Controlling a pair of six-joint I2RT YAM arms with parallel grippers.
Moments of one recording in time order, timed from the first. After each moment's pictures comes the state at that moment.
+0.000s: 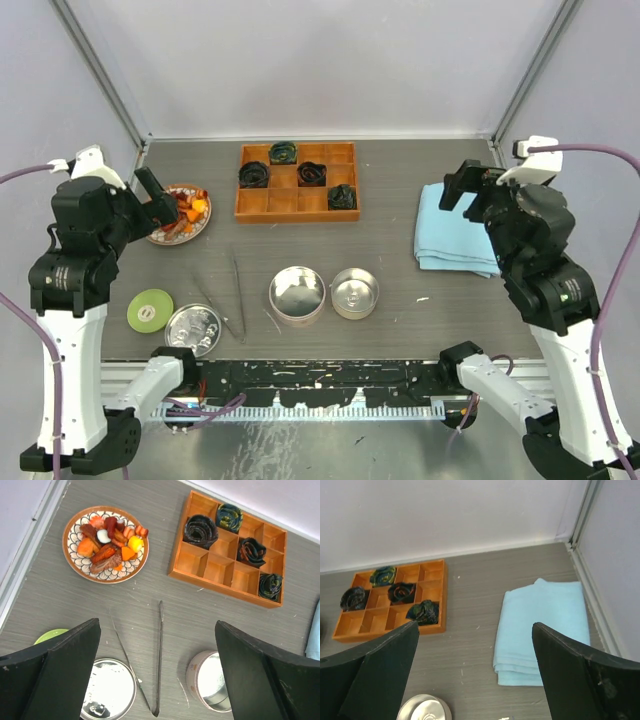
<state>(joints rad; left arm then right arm) -0.05 0.92 1.52 -1.03 -0.14 -0.38 0.34 0.84 1.43 -0.71 0.39 0.19</state>
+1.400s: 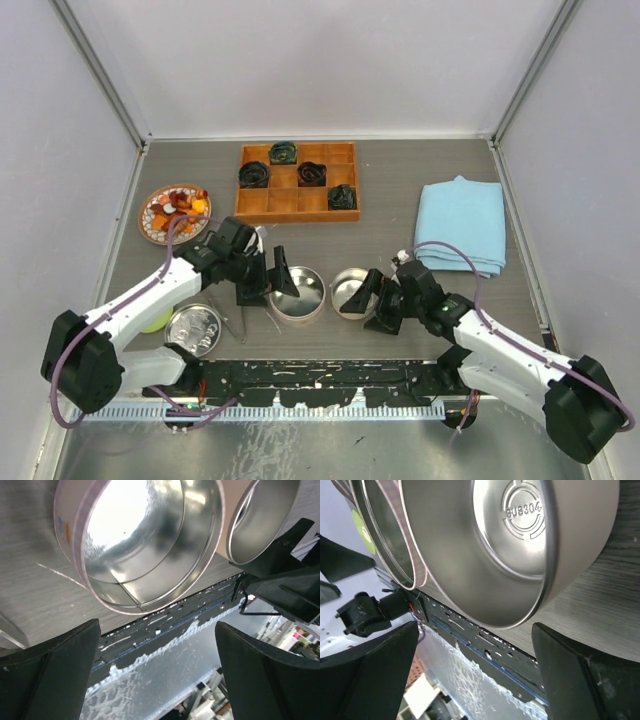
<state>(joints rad) -0.57 1.21 0.85 -0.68 0.40 -0.77 0.63 0.86 0.35 -0.27 -0.36 1.08</state>
